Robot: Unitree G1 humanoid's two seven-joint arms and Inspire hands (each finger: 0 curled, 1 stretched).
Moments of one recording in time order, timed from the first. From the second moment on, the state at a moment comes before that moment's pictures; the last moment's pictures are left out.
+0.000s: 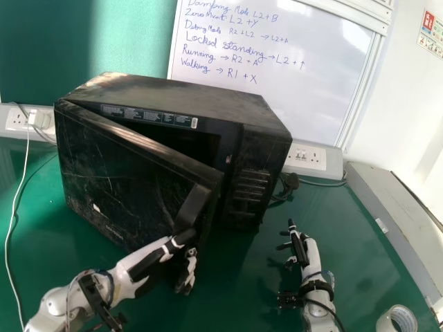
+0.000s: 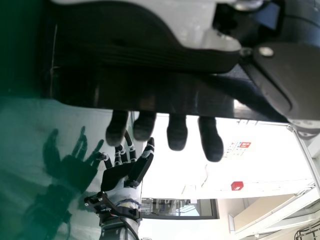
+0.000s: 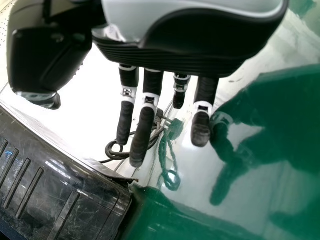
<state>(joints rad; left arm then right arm) -0.25 0.17 -0.04 -0.17 -0.25 0.19 -0.57 -0.88 -0.40 -0.09 1.30 -0.14 -0.38 -0.05</state>
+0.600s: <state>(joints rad) -0.23 0.27 0.00 -0.21 -0.34 0.23 -0.71 -0.88 -0.41 -0.08 1.30 -0.15 -0.37 -0.05</state>
